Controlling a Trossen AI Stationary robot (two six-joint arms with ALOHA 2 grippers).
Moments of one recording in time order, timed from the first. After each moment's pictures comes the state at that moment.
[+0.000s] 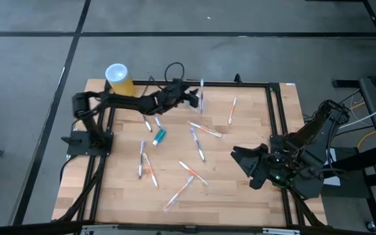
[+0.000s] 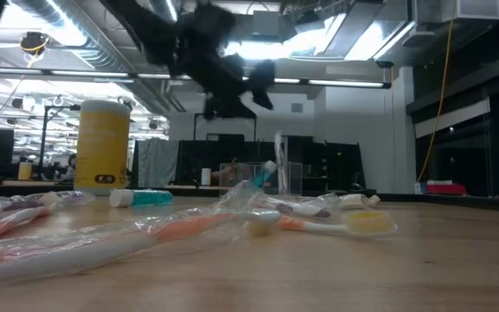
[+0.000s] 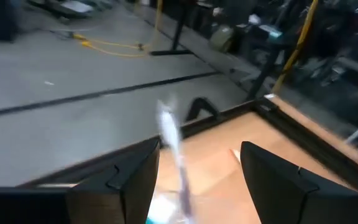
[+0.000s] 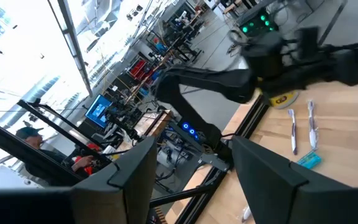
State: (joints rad) left arm 0.33 1.71 1.05 0.37 -0.48 -0.43; right arm 0.91 1.38 1.38 -0.14 1.37 0.99
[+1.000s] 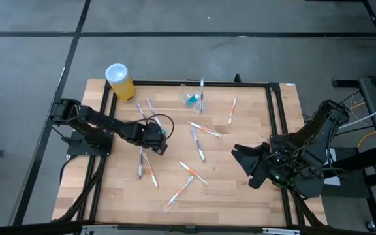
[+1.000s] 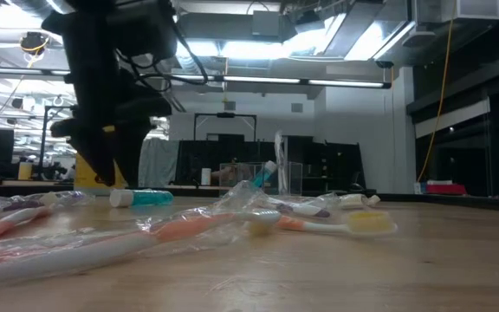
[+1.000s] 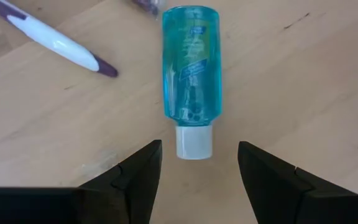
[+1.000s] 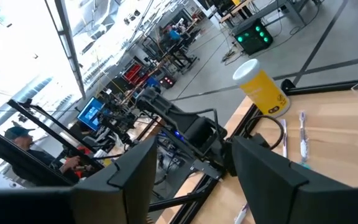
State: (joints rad) left arm -0.11 1.50 0.80 -0.66 -0.27 -1.19; right arm 0.91 1.38 1.38 -0.12 1.40 0.93
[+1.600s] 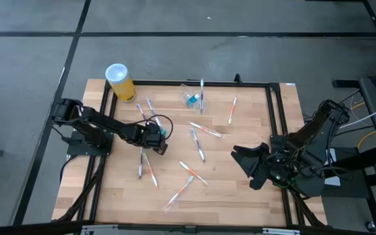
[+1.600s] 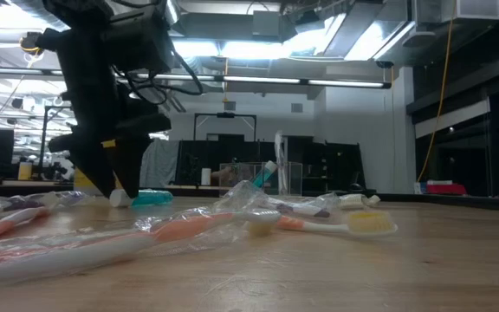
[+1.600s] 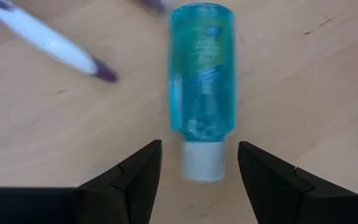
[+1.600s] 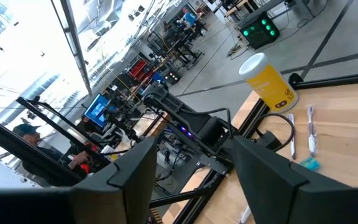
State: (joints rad) left arm -0.10 1.53 0.73 -0.52 -0.28 -1.19; right arm 0.91 1.38 1.38 -0.10 1.37 0.92
